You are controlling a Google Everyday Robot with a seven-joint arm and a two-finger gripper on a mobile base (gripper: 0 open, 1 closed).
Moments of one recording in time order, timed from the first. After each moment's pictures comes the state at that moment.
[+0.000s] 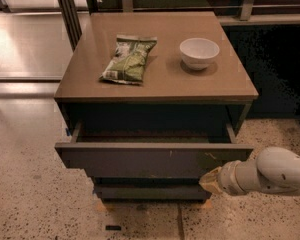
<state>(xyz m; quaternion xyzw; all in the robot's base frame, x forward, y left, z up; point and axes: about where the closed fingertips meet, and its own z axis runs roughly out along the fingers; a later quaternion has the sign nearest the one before) 0.462 -0.188 0.550 -0.45 0.83 0.18 0.27</state>
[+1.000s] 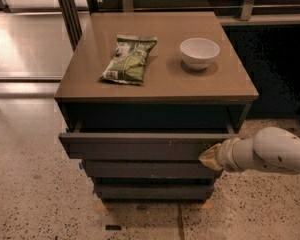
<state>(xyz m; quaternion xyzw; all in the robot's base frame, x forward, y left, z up) 0.526 -0.189 0.599 -0.46 0.82 0.10 0.32</state>
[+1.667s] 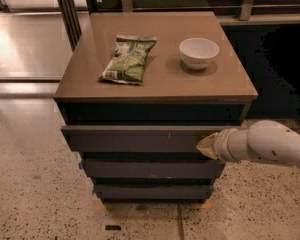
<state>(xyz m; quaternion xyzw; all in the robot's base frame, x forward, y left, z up) 0.555 -0.188 0.620 -0.47 0.81 0.06 0.35</state>
